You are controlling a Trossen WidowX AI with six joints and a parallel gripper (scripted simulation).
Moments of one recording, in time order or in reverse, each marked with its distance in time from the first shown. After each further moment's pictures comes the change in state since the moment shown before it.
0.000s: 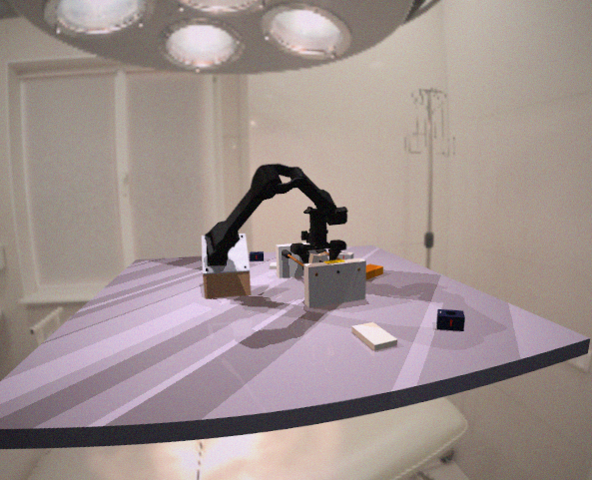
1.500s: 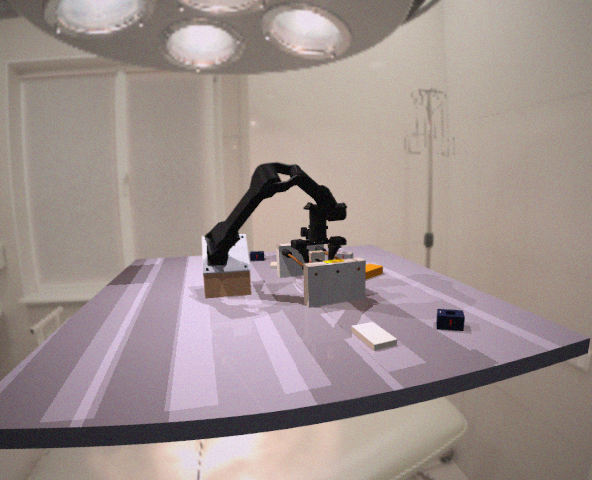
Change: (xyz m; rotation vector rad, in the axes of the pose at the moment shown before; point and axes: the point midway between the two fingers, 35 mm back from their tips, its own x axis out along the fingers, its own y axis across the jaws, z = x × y) arm -0.015 0.000 -0.001 -0.008 0.008 0.004
